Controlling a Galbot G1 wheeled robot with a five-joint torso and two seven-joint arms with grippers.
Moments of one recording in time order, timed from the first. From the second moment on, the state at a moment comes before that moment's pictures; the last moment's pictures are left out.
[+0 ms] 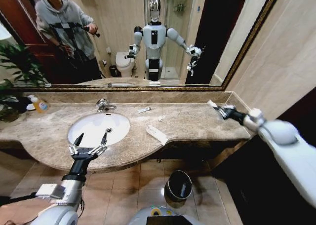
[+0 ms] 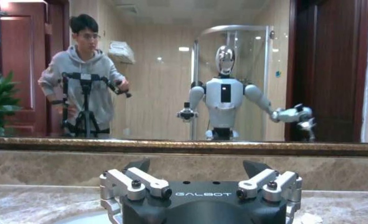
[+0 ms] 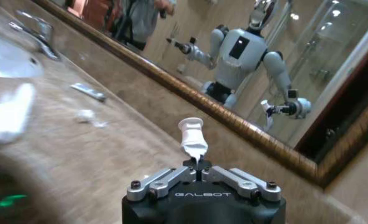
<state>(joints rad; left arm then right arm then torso) 1.84 -1.36 -0.82 -2.47 -0.37 0.04 0.05 -1.49 0.74 0.99 1.89 0.41 -0.02 -0.54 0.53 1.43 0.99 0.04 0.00</state>
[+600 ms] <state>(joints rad) 1.84 -1.36 -0.82 -2.47 -0.37 0.04 0.05 -1.62 1.13 0.71 1.60 0.02 0.40 -0.50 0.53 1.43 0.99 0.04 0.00</state>
